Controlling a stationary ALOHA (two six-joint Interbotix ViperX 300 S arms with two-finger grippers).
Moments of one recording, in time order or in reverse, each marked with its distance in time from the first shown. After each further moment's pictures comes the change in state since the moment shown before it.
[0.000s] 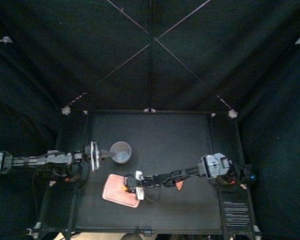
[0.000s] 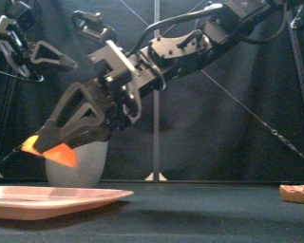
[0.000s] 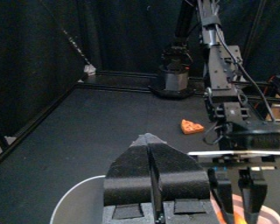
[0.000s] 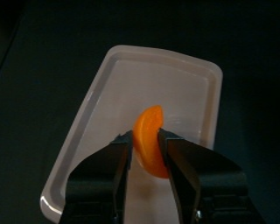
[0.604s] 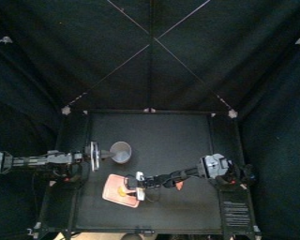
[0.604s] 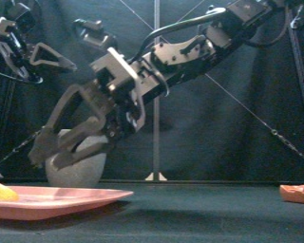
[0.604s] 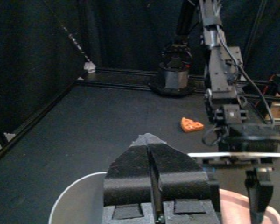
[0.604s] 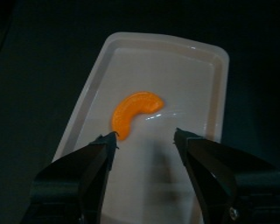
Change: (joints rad) left arm 0.000 0.000 0.011 -0.009 -0.002 -0.002; right arm -0.003 -0.037 0.067 0.005 -0.032 0.034
